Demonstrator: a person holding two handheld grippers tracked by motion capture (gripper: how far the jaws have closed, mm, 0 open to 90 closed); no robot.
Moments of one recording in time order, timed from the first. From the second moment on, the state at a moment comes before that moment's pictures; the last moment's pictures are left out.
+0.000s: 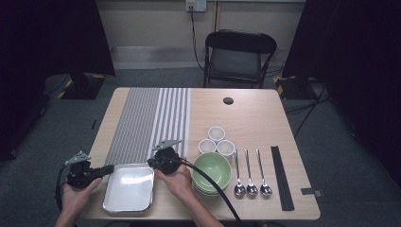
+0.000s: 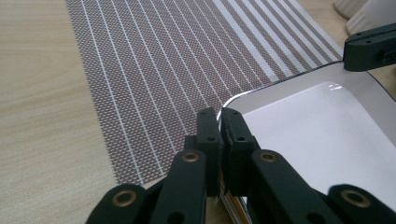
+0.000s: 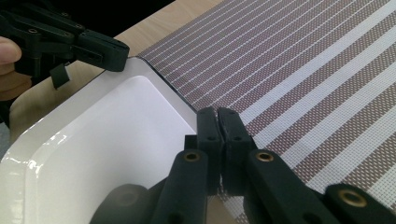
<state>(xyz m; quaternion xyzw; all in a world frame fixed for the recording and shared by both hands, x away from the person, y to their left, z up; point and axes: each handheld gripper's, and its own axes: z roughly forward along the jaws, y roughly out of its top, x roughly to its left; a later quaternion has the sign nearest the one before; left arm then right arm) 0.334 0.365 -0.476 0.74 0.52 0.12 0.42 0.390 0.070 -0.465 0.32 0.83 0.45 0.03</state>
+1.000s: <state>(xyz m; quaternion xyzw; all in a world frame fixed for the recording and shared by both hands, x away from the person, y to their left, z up) 0.342 0.366 -0.467 0.71 0.53 0.14 0.45 0.395 0.073 -0.466 0.31 0.83 0.45 0.06</state>
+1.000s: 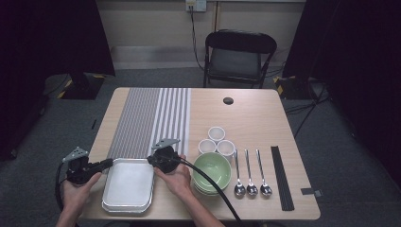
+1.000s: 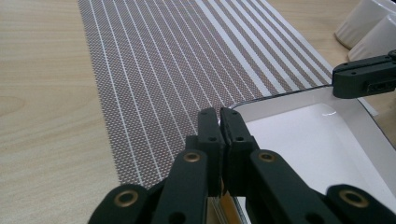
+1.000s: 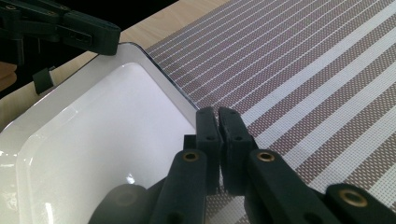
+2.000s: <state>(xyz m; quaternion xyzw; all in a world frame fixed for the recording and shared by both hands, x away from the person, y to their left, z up) 0.343 0.369 -0.461 0.71 0.54 0.13 0.44 0.406 0.072 -0.462 0.32 0.82 0.46 0.05</state>
